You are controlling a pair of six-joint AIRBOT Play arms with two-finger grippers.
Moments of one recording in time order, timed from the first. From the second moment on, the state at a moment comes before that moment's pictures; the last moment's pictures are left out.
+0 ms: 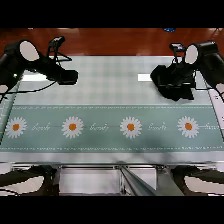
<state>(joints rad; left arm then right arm) -0.20 -1.41 1.40 1.29 -1.22 -1.50 0.19 -1.45 1.44 -1.66 1.35 1.75</state>
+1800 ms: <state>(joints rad) -0.02 -1.07 1.06 1.23 -1.02 -1.53 -0.06 -1.77 1.47 -1.65 0.86 1.81</state>
